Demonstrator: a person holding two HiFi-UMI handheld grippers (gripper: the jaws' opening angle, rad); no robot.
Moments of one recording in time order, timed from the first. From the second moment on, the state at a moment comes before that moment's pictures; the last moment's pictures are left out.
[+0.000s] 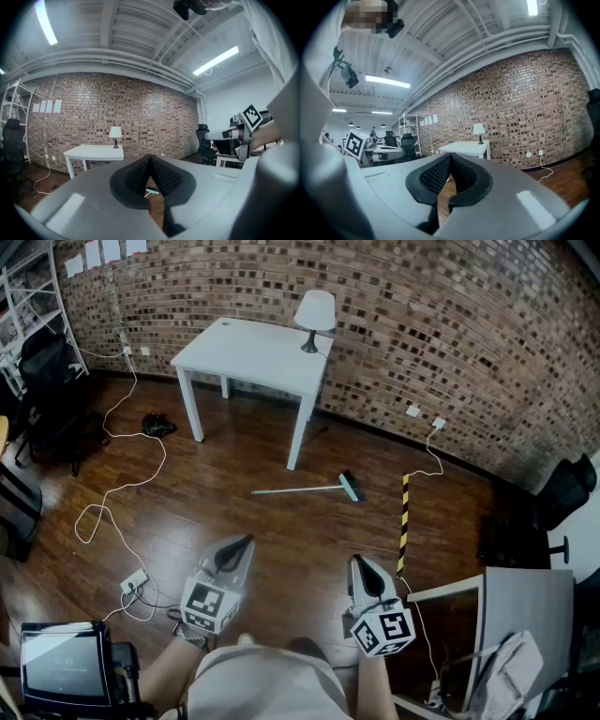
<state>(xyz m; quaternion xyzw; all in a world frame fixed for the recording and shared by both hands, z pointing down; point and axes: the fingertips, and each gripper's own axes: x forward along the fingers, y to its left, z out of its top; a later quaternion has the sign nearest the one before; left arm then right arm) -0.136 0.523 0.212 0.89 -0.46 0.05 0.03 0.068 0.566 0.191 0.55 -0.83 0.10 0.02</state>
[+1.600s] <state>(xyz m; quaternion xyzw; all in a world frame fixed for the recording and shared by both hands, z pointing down) -0.001 0.127 0.244 0.85 -0.52 0.10 0.05 0.220 0.128 0.225 0.47 -0.87 0.12 0.04</state>
